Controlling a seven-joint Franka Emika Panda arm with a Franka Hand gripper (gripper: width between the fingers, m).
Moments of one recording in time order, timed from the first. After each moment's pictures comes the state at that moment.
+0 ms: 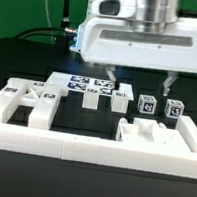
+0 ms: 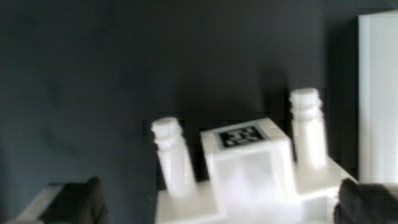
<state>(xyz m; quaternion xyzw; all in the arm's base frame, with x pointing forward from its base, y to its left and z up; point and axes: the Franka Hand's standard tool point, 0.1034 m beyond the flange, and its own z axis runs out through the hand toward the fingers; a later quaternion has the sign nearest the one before) 0.539 0.033 0.061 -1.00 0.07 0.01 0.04</state>
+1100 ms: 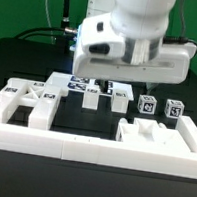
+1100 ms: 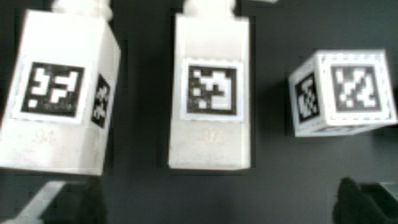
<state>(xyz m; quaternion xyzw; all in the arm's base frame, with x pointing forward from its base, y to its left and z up) 0.489 0.036 0.040 -0.95 -0.02 0.31 0.05</state>
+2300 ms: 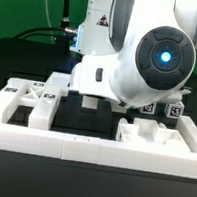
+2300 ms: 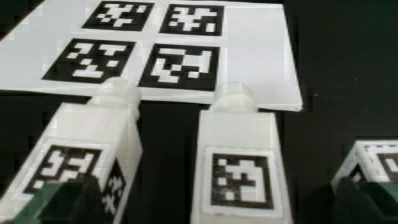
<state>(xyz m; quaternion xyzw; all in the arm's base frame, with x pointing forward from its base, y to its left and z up) 0.460 0.029 0.024 -0.86 -0.02 0.51 0.00</state>
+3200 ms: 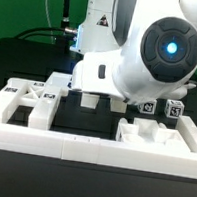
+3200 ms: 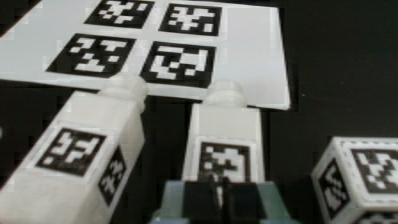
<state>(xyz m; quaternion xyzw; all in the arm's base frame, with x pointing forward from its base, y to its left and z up) 0.479 0.033 0.044 -0.86 -0.04 0.51 0.01</state>
